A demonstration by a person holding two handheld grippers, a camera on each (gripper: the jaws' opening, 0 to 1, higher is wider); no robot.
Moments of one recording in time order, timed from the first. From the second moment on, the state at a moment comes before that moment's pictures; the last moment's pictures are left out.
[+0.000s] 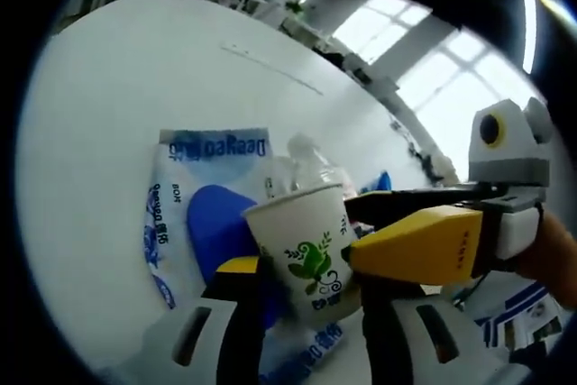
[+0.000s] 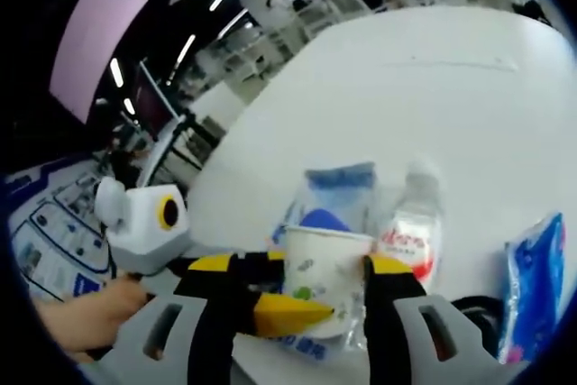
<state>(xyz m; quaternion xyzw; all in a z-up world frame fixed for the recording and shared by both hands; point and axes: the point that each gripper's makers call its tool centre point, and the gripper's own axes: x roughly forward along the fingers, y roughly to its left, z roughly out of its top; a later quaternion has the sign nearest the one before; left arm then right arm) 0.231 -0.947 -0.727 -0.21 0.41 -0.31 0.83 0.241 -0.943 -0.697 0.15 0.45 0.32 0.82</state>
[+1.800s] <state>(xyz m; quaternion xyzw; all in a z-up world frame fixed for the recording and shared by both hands) 0.296 -0.931 -0.657 -0.09 0.24 -0.35 0.90 0.299 -0.936 -0.638 0.10 0.28 0.33 0.89</state>
